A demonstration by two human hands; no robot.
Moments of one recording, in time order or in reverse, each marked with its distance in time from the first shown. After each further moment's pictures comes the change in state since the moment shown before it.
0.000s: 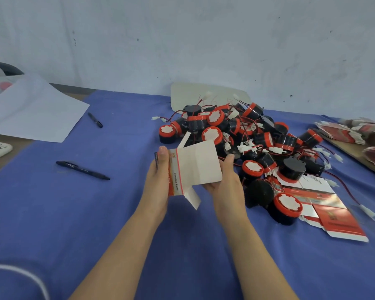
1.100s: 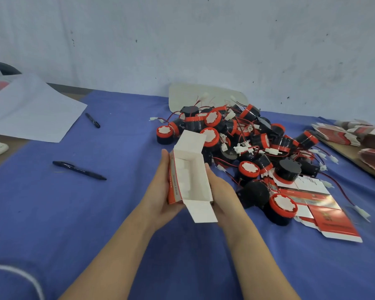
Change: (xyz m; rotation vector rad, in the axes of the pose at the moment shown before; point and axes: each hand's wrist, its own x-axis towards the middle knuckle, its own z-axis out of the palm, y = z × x) left_hand -0.010 -0.001 0.003 -0.396 -0.371 -0.267; right_hand 0.006 0.007 -0.004 -0.013 -0.166 0.286
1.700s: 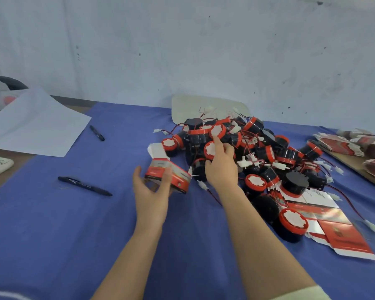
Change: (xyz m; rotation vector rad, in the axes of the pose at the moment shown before) left_hand 0.008 0.009 -0.018 0.380 0.616 0.445; right_hand 0.065 -0.051 0.010 -1.217 0.407 -0.427
